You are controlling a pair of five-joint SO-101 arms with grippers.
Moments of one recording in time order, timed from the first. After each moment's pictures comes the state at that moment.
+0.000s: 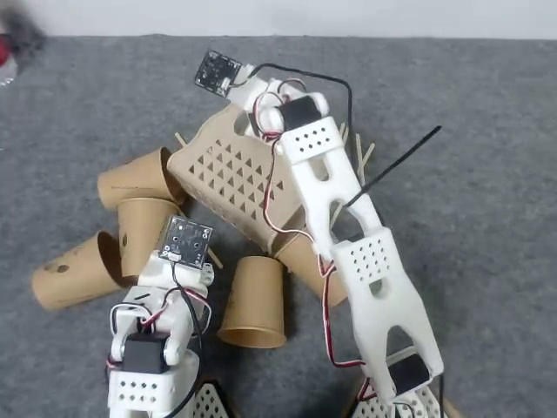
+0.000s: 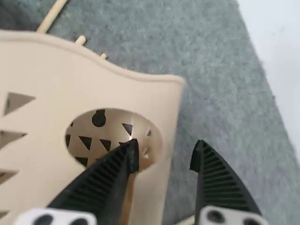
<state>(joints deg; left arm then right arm) -1.9 -103.3 96.7 63.1 -9.4 -29.3 62.1 -73.5 70.3 41.8</state>
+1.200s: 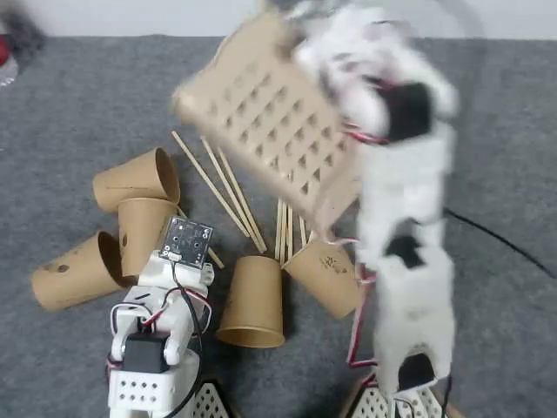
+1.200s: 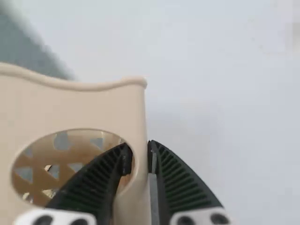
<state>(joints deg) -1.9 -103.3 96.7 63.1 -9.4 -16.7 27.4 -92.7 87.3 27.9</state>
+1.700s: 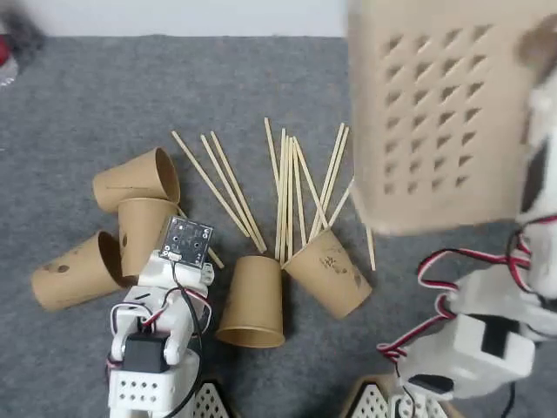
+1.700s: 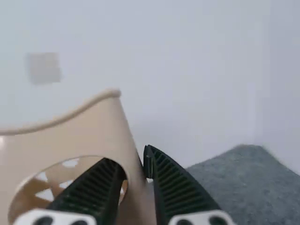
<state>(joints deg) -1.9 -103.3 96.7 63.1 -9.4 19.1 3.9 -94.8 100.8 -12.5</state>
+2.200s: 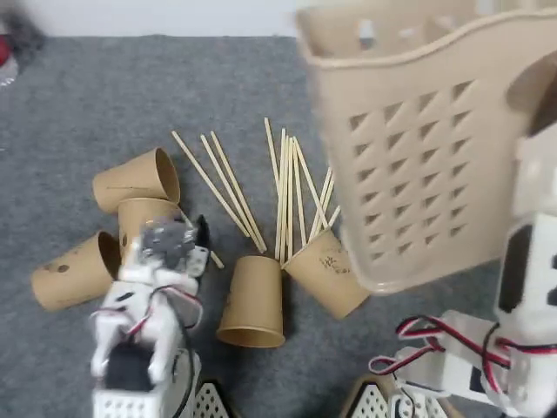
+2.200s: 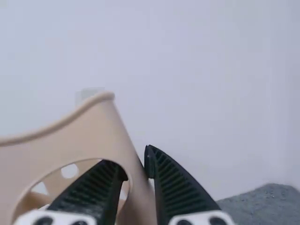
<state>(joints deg) -1.8 -103.3 80.7 62.0 -7.6 9.6 -5.3 -94.9 100.8 -9.6</state>
